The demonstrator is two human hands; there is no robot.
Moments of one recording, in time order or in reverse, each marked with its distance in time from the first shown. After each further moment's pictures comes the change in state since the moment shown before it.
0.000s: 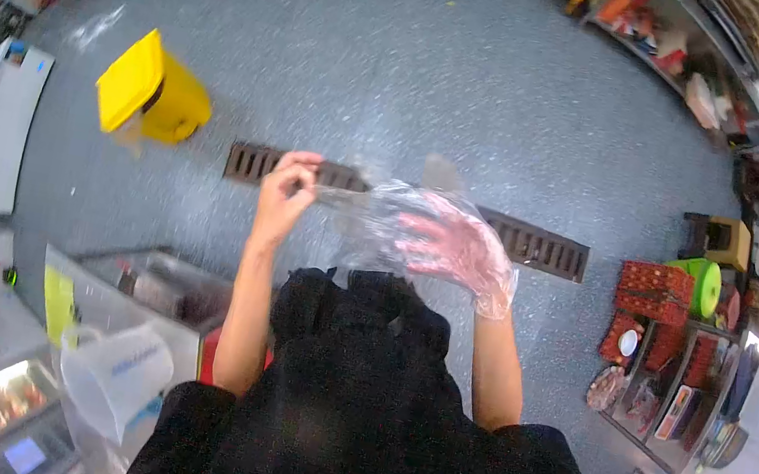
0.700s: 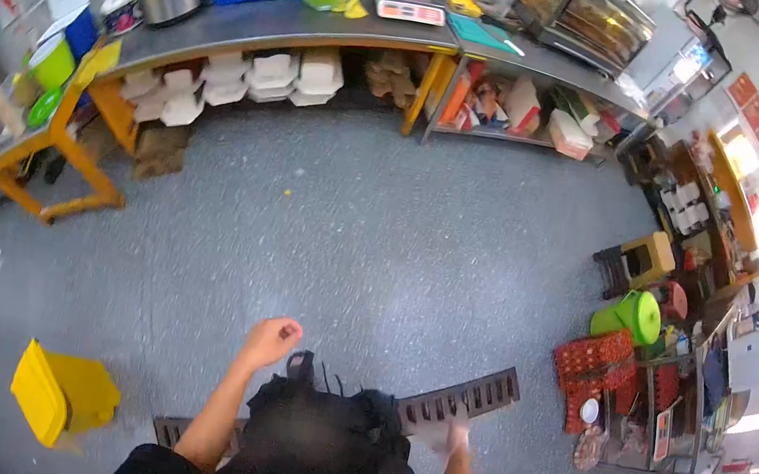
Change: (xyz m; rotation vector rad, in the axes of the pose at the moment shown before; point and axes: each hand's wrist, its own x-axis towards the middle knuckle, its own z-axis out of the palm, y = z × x) left_hand 0.546 -0.100 0.210 0.370 -0.616 -0.045; right_hand -0.006 -0.271 -0.234 -0.245 1.684 -0.418
